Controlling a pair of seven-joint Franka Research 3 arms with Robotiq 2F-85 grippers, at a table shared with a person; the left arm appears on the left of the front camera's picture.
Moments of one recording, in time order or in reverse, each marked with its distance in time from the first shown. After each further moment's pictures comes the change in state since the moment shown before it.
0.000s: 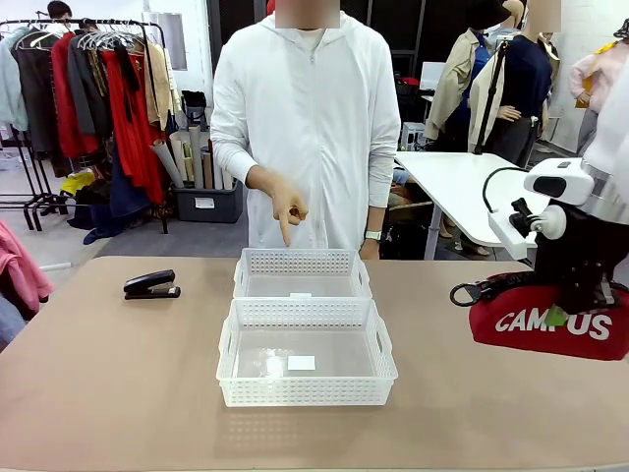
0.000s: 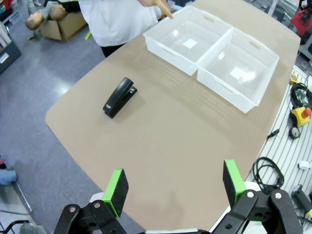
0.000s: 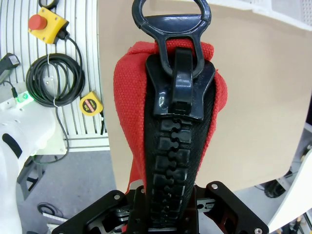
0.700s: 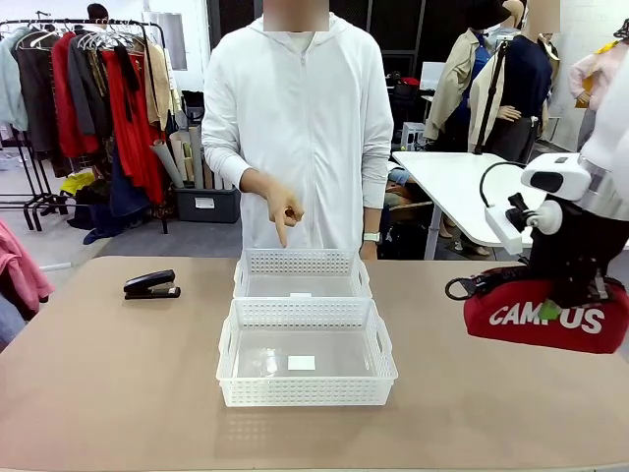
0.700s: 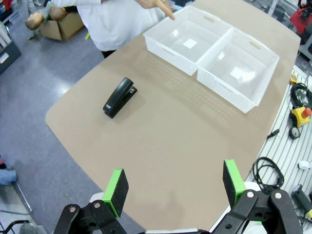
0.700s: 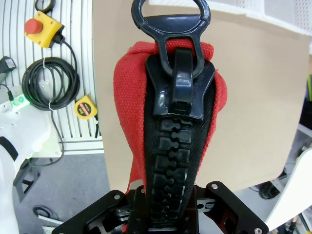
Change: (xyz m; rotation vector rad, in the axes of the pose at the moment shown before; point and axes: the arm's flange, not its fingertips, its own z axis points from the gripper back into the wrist) left arm 0.000 0.000 0.000 0.000 0.000 0.000; right arm 0.006 -0.005 0.005 -0.029 -0.014 0.010
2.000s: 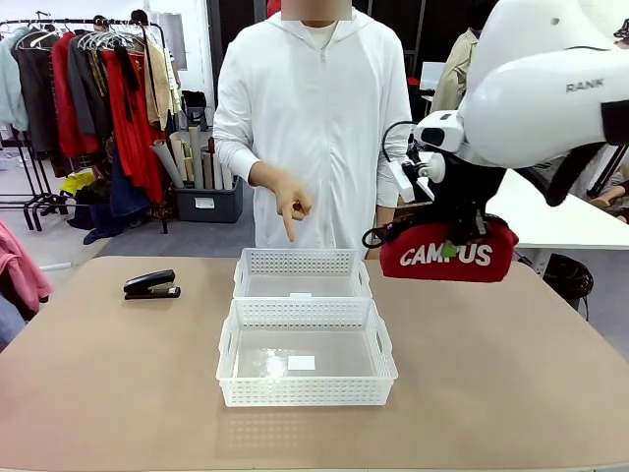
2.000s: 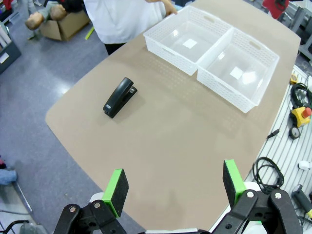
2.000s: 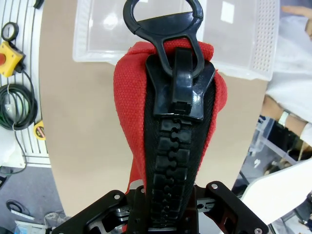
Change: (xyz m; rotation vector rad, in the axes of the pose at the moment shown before) left arm 0.000 0.000 0.000 0.000 0.000 0.000; right arm 0.107 -0.106 0.012 -0.080 0.004 0.113
